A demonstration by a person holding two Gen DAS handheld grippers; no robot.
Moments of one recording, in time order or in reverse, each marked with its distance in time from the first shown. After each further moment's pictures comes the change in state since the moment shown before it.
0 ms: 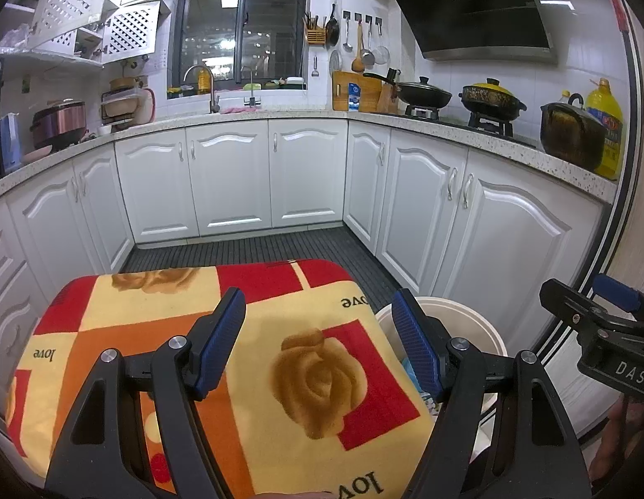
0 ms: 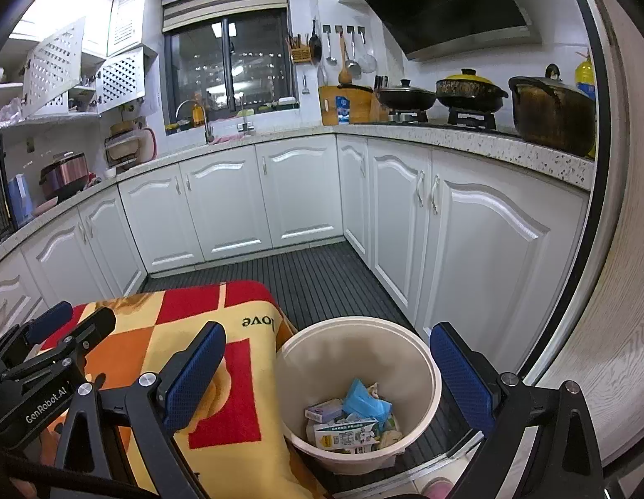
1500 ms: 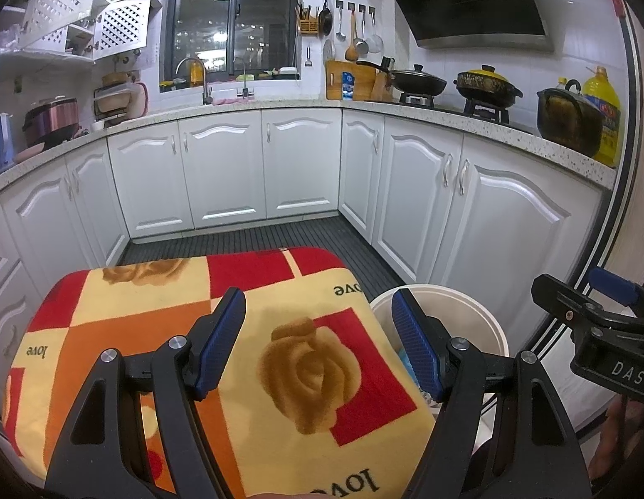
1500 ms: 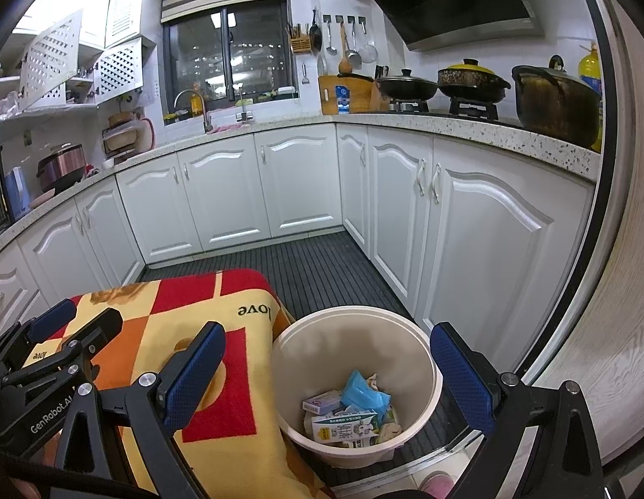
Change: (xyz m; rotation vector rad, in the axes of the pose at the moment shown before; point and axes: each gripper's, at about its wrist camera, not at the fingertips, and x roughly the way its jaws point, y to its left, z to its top) left arm 0.011 -0.003 -0.008 0.024 0.038 -0.020; right arm 0.009 0.000 -0.006 -0.006 0.032 -0.006
